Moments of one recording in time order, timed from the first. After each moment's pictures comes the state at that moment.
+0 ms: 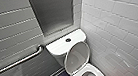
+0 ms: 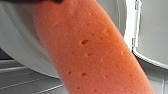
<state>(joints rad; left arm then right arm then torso) 1.48 3.13 -2.76 0.28 0.06 -0.10 -0.99 2.24 -1.79 0.16 0.51 0.52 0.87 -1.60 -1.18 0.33</state>
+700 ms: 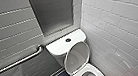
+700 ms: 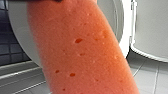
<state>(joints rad) 1.48 3.13 -2.76 0.28 0.06 -0.10 -1.10 2.22 -1.71 0.16 0.68 0.52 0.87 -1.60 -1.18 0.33</state>
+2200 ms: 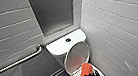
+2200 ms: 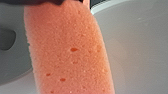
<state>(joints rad) 1.48 3.14 -2.75 0.28 0.06 -0.10 -0.62 2.62 -1.95 0.07 0.04 0.51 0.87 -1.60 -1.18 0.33</state>
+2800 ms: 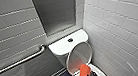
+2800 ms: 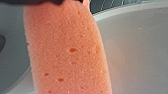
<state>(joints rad) 1.48 3.14 -2.75 0.28 0.06 -0.10 -0.64 2.65 -1.98 0.02 0.03 0.51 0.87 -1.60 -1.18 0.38</state>
